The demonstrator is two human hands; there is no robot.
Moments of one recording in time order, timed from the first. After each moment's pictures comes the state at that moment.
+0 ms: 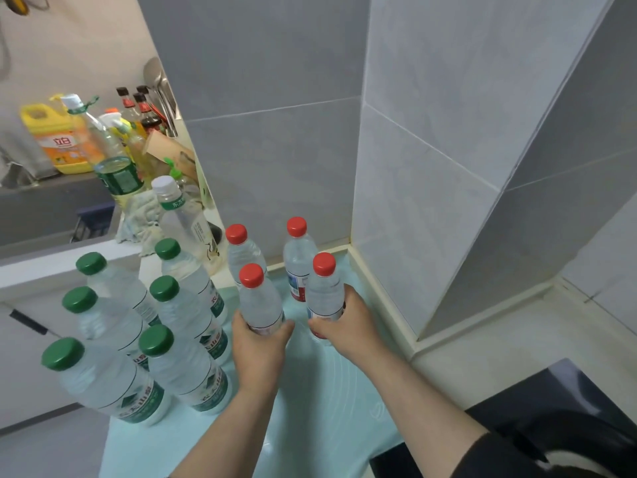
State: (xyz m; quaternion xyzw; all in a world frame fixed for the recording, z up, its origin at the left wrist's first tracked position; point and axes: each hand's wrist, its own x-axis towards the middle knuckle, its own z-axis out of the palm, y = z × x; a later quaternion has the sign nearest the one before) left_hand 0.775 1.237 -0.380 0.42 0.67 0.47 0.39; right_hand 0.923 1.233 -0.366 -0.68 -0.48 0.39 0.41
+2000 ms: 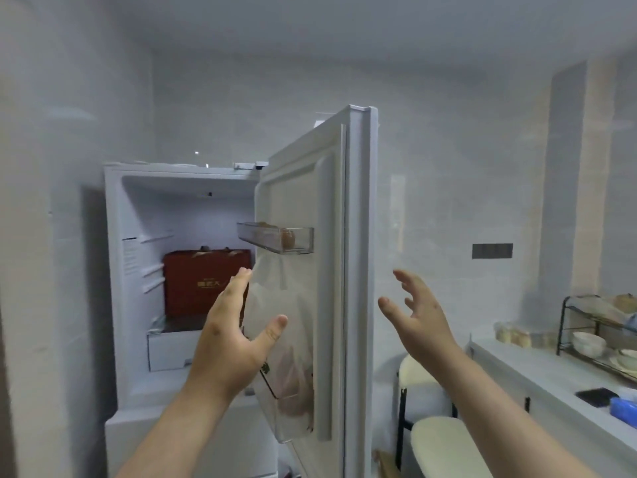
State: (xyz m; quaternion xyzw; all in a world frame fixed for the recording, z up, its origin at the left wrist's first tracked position) left_hand 0.265 0.463 0.046 0.15 0.80 0.41 -0.41; right_hand 0.217 0.738 0.051 0.16 -0.80 0.47 0.34
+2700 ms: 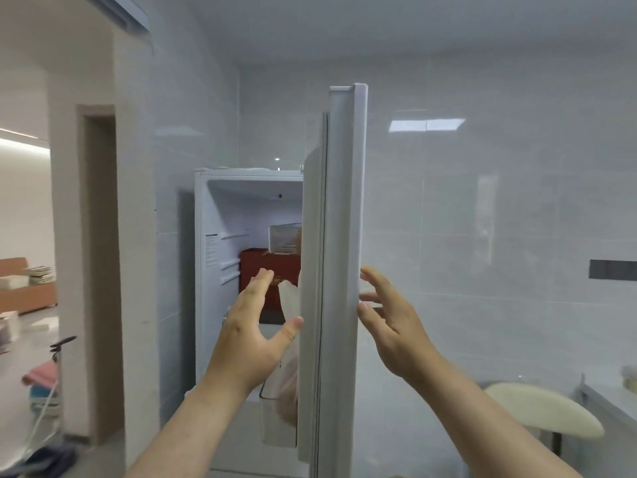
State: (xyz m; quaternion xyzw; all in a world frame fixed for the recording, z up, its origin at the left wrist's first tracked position) left_hand 0.252 0.440 0.038 0.07 0.82 0.34 -0.45; right_hand 0.176 0.658 0.053 0.39 -0.74 0.49 0.24
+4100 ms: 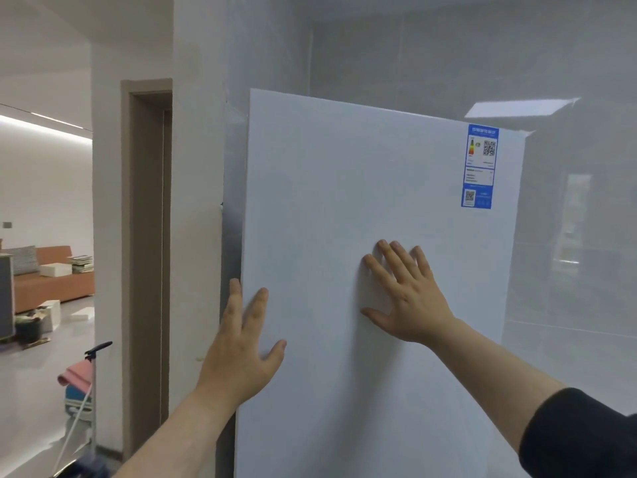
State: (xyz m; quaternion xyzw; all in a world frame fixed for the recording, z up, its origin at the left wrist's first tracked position) left_hand 0.039 0.067 -0.008 -0.03 0.88 0.14 -0.44; right_hand -0.118 0.326 0.072 0.38 -0.79 0.01 0.48
